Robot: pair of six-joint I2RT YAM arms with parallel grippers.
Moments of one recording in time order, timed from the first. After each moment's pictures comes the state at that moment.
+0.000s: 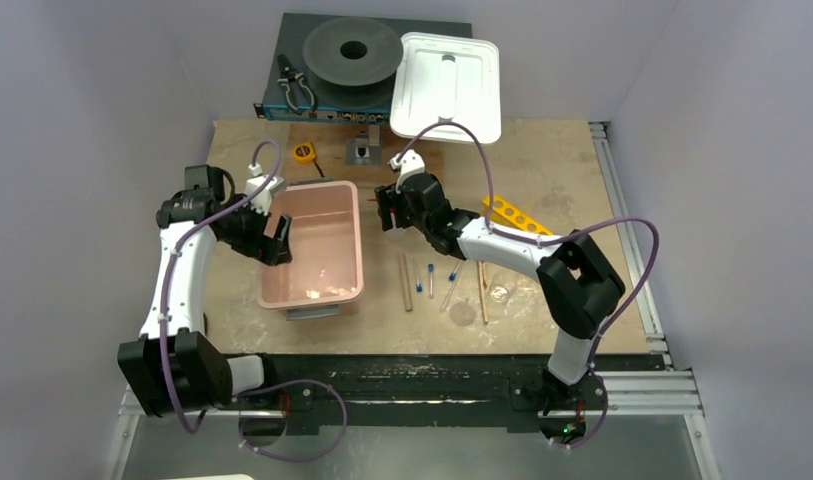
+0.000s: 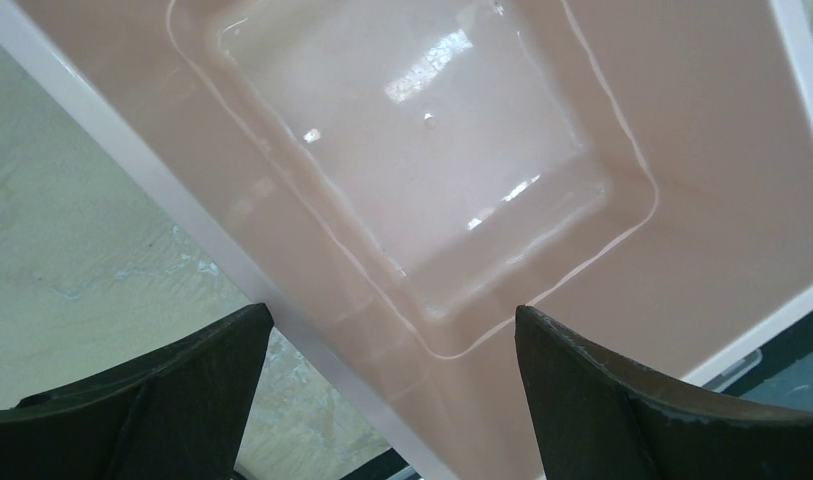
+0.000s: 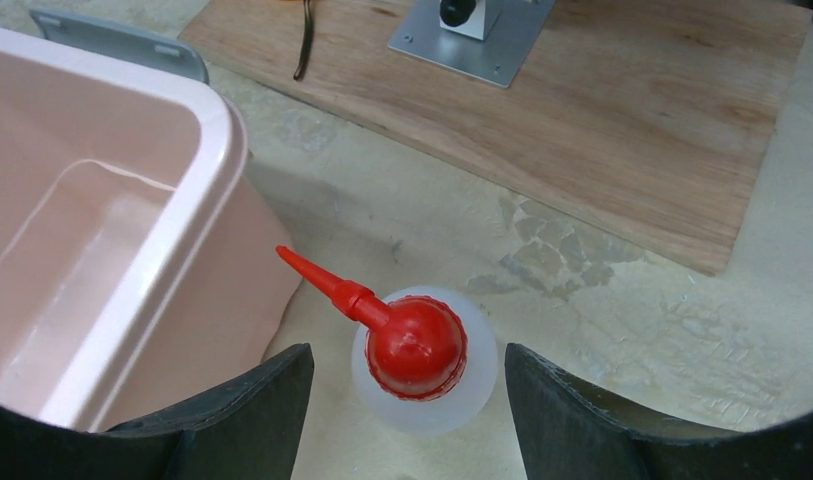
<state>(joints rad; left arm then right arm) 0.18 1.27 1.17 -1.07 0.49 0.52 0.77 1.79 1.22 0.12 0.22 0.22</state>
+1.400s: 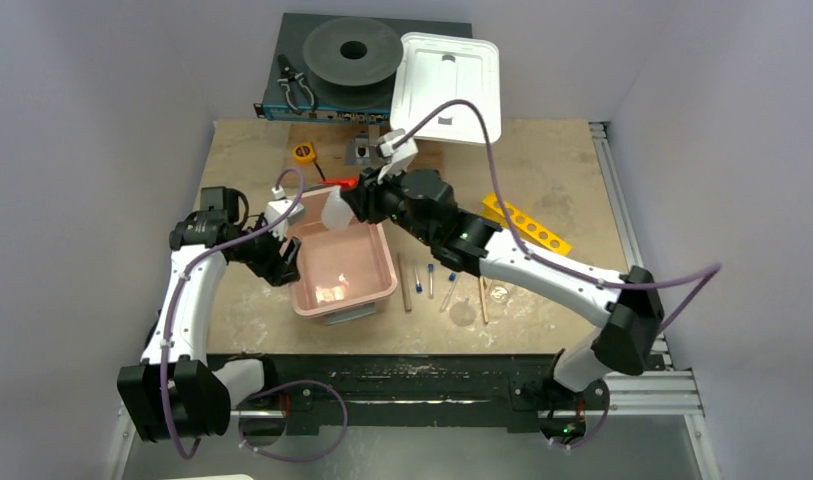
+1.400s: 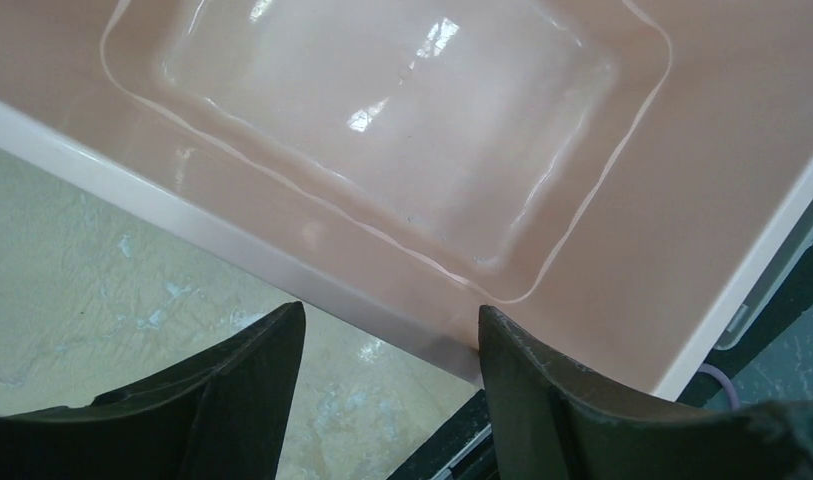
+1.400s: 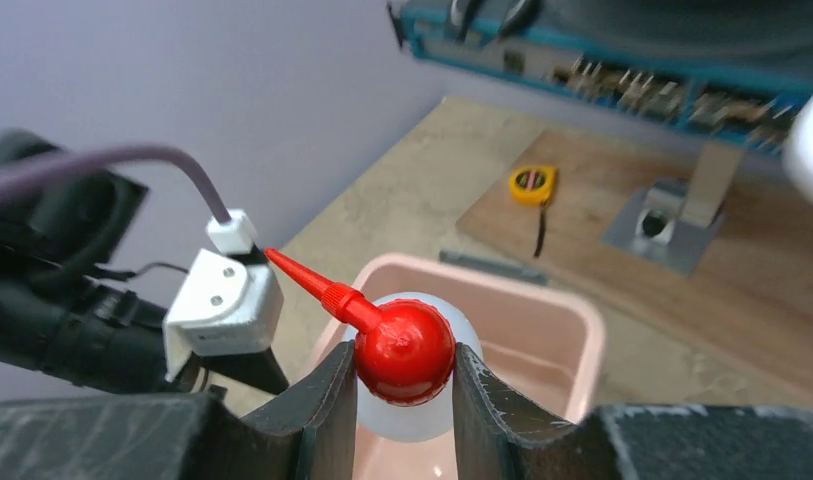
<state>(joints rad) 0.11 1.15 1.01 -1.05 0.57 0.69 0.97 1.49 1.37 0.05 0.23 0.28</state>
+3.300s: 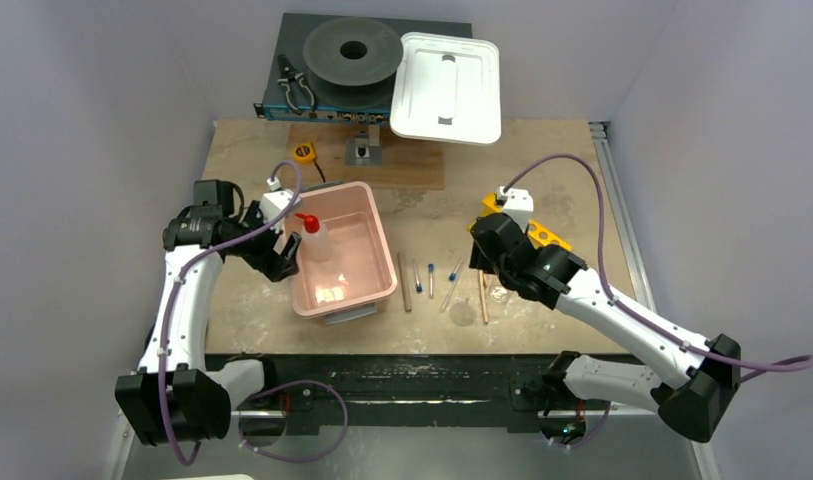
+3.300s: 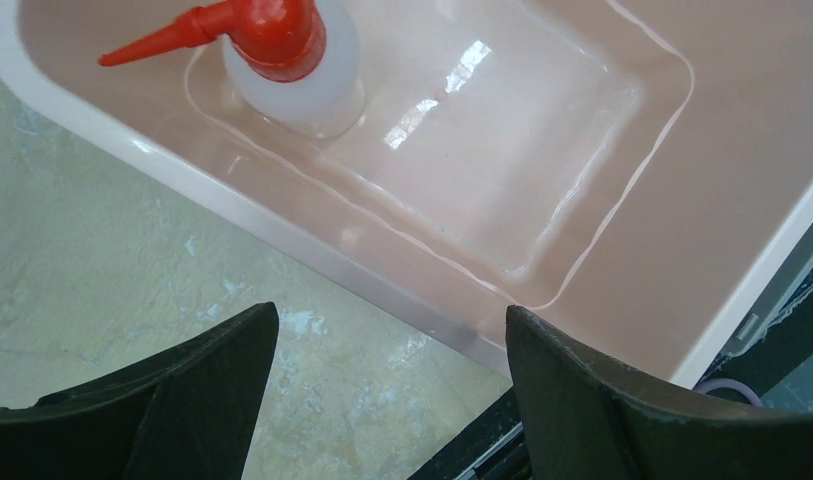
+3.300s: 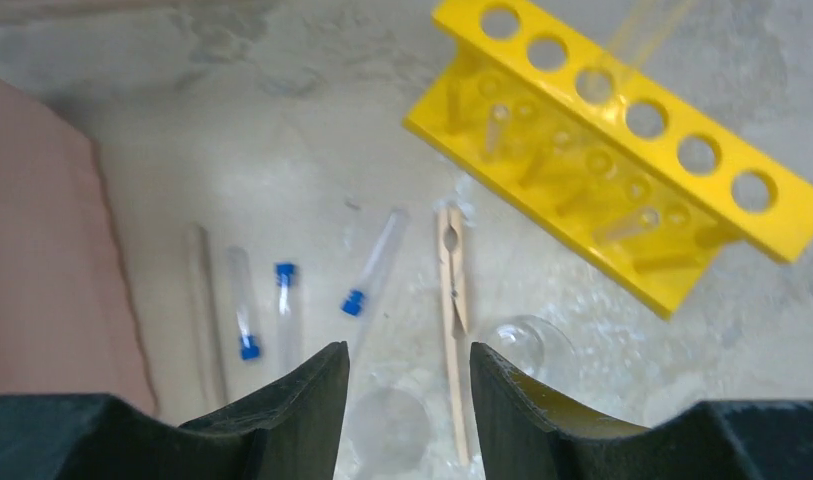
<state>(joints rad) 0.11 1.11 1.05 -1.04 0.53 0.68 0.82 1.10 1.01 -0.68 0.59 0.67</state>
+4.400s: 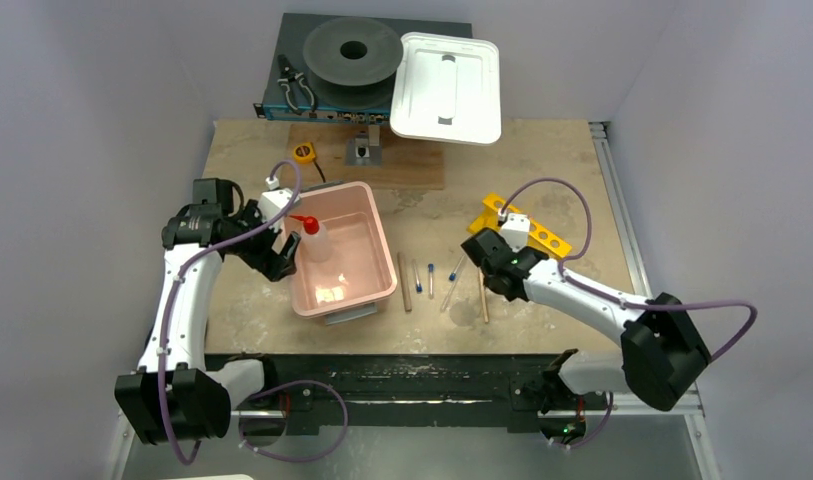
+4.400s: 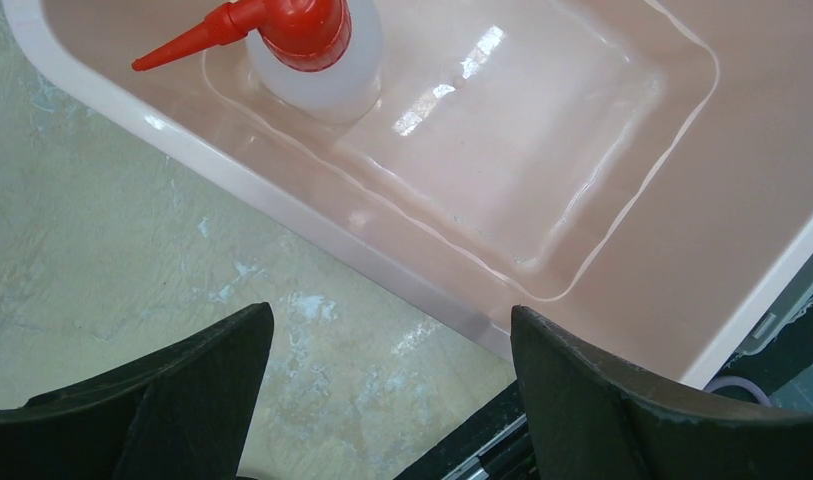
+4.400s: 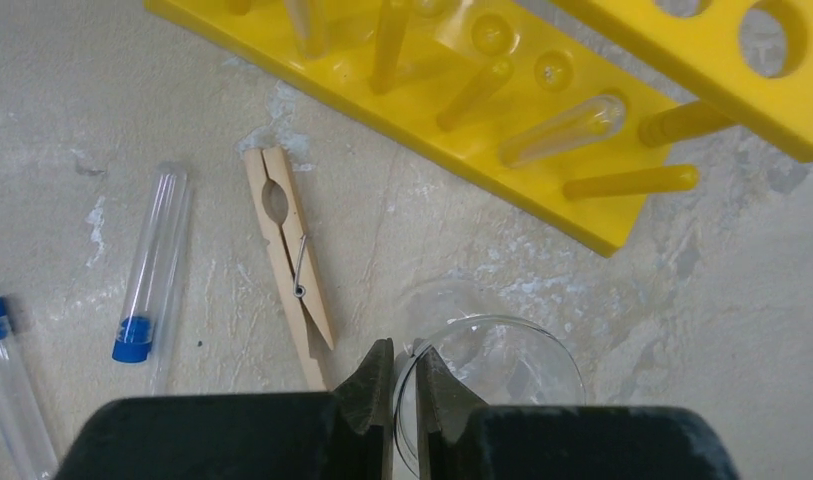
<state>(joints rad) 0.11 1.13 1.08 -1.05 0.49 0.67 0.68 1.32 0.76 -0.61 0.62 0.79</state>
